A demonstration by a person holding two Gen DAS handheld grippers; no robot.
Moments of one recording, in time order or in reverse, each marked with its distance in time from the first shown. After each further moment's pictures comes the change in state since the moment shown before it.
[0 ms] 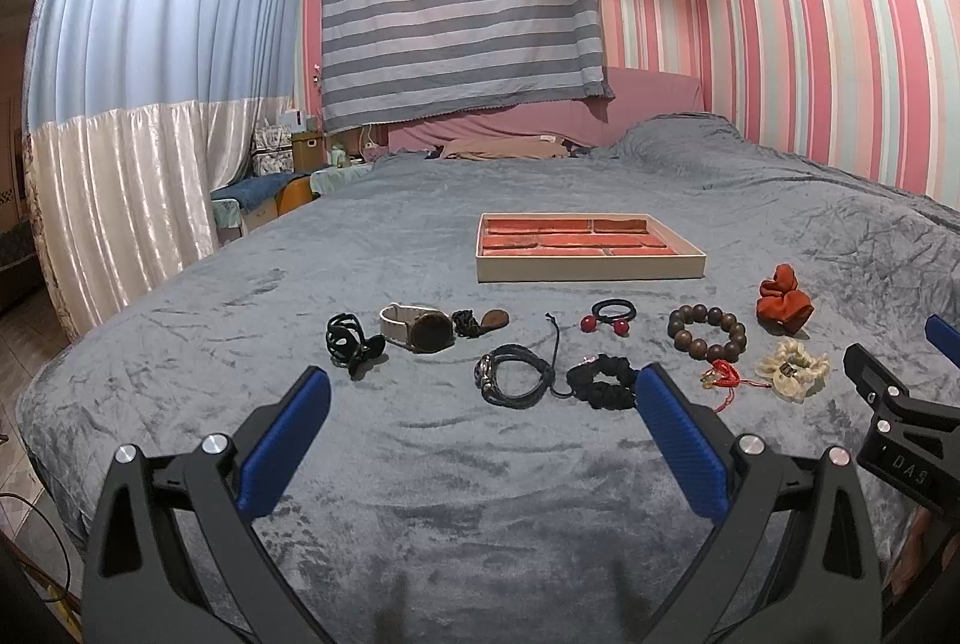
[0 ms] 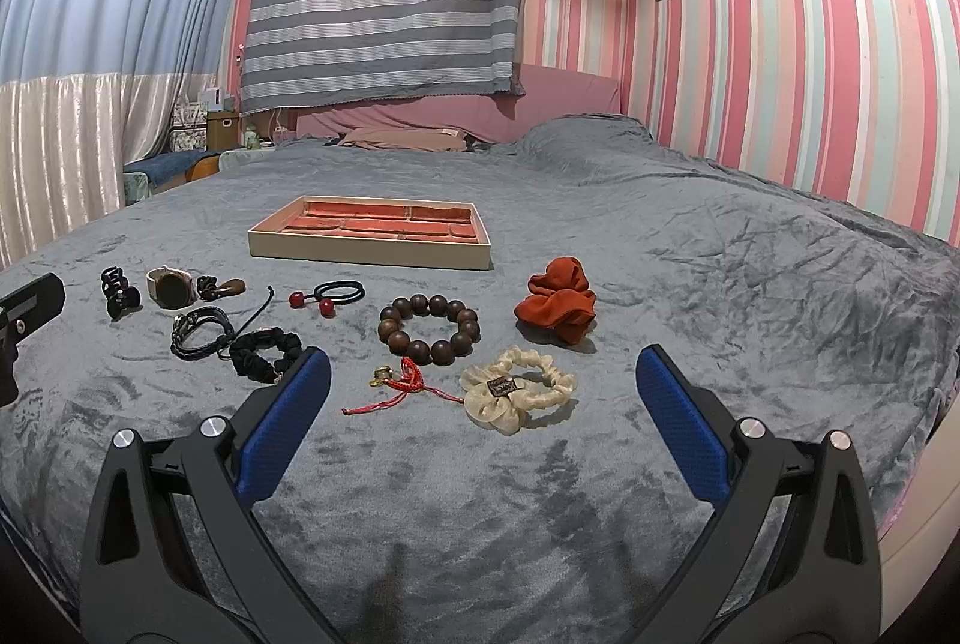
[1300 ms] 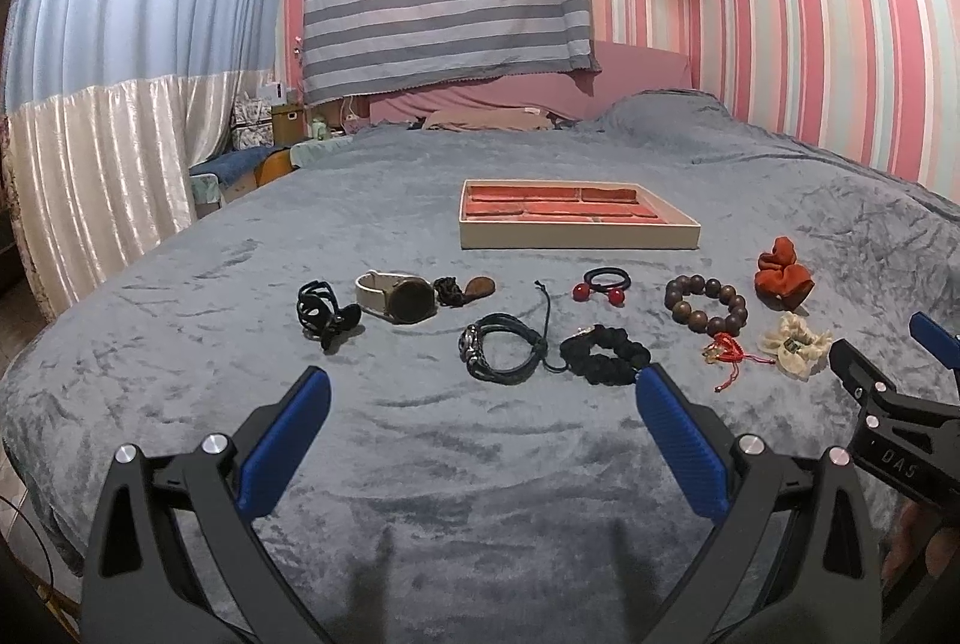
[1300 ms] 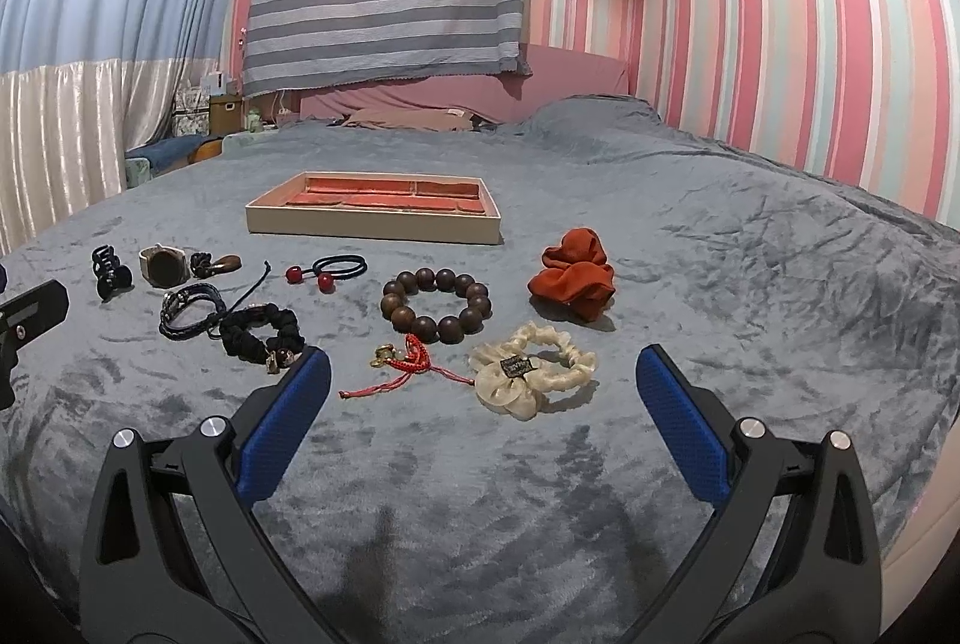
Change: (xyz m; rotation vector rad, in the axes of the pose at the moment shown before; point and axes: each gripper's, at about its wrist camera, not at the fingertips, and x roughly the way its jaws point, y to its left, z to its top) left arm 0.032 0.007 -0.012 -0.005 0.068 -0.056; right arm 0.028 0.011 -0.015 -0.013 0.046 0.013
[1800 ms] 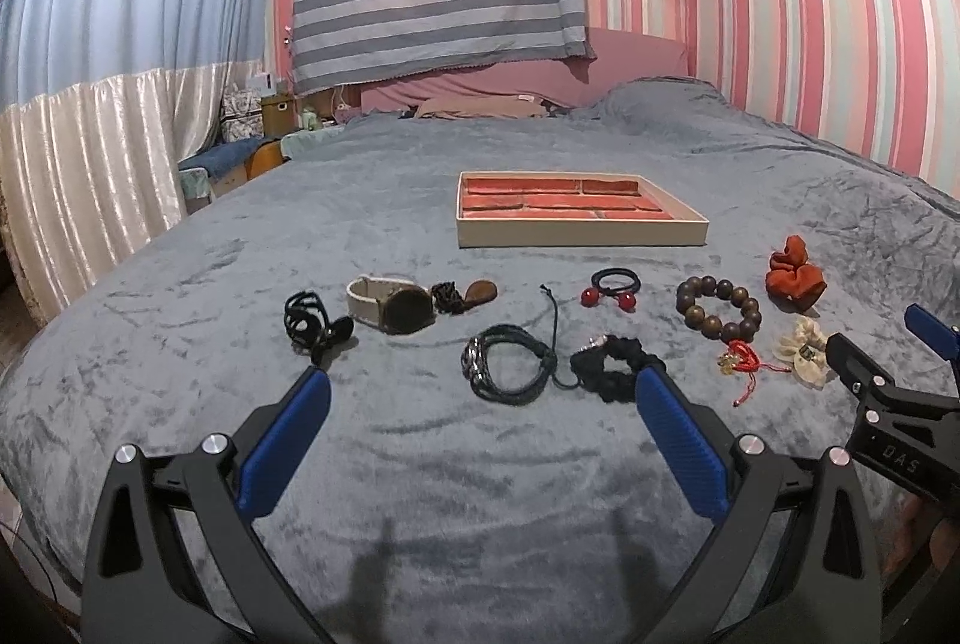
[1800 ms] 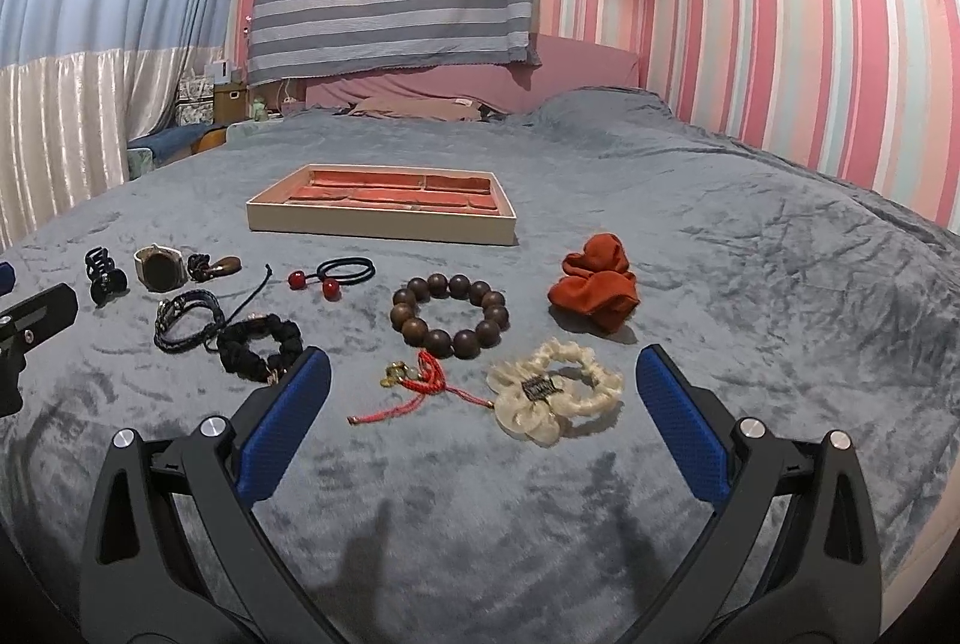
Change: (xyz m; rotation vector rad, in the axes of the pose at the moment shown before) left arm 0.026 0.008 0.017 0.013 0.031 -0.018; right arm 0.028 0.009 0.017 0.000 0.041 0.020
